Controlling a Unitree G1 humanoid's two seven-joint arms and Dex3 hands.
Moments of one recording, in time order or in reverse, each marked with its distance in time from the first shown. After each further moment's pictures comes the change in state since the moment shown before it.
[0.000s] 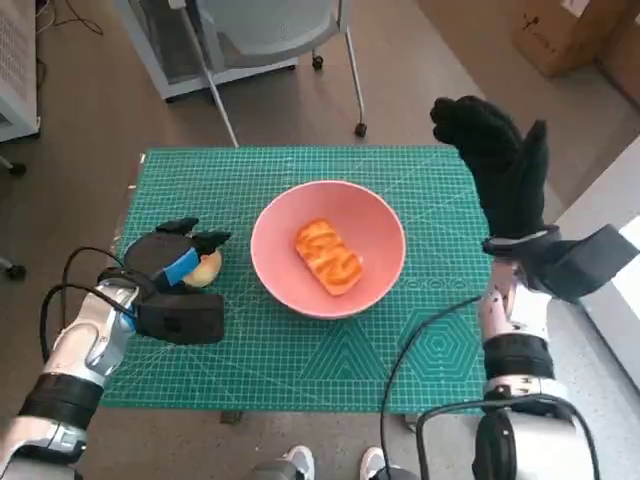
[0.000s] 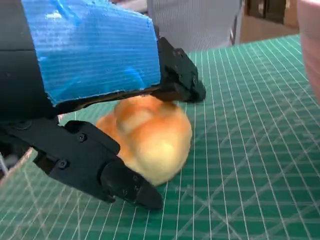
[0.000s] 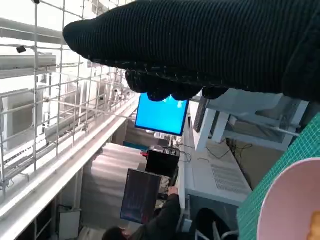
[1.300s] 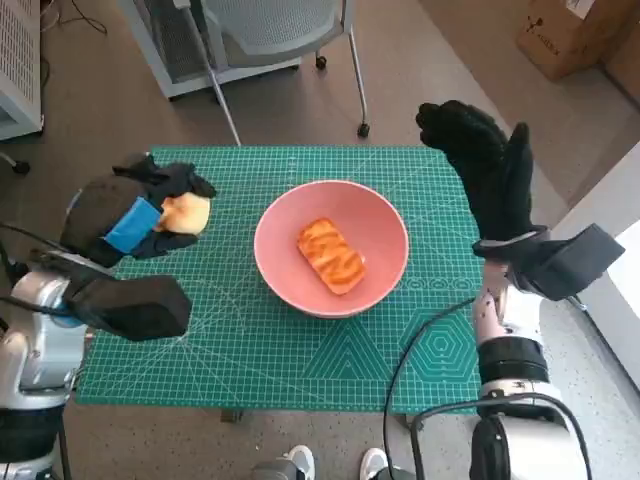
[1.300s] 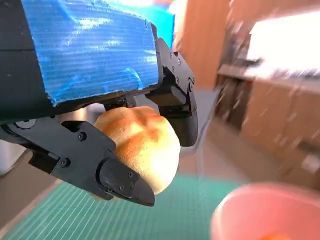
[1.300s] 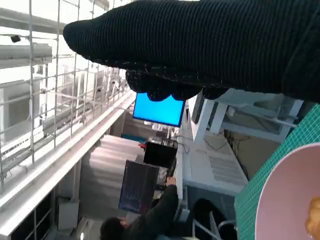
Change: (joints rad) left arm 0.111 0.053 0.334 -0.658 -0.249 0.085 -0.134; right arm 0.020 0.017 0.040 -0.040 0.001 0.032 -0.013
